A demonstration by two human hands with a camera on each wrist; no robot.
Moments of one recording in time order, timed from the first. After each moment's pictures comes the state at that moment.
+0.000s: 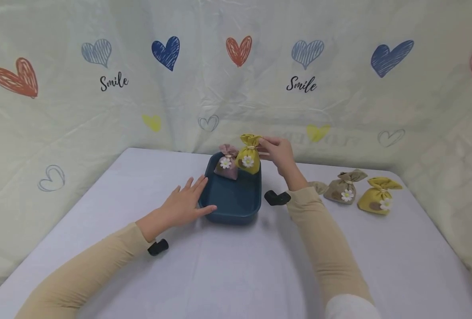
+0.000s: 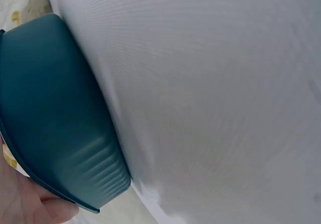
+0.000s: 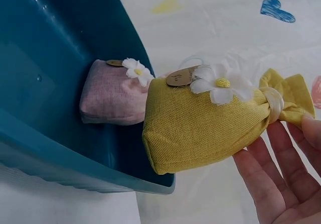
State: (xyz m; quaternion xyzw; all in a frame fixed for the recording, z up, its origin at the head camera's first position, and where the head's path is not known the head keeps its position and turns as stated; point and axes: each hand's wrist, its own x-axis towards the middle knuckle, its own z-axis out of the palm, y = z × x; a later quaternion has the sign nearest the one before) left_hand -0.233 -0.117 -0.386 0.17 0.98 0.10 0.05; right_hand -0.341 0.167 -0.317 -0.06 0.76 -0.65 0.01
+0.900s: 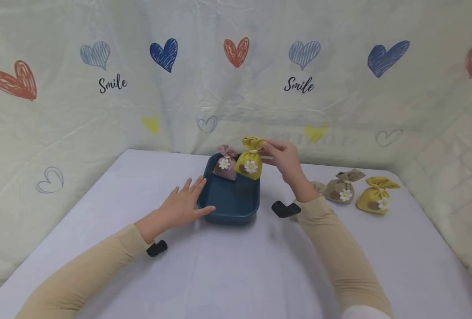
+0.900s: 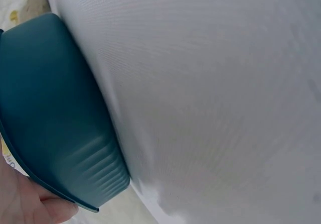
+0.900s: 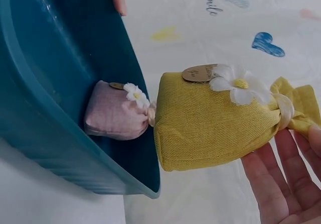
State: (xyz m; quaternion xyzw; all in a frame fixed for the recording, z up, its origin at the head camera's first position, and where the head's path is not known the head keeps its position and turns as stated) left_hand -0.232 -0.115 -0.386 0.16 0.98 0.09 0.05; right_hand -0.307 0.182 -0.309 -0.11 0.72 -0.68 -0.01
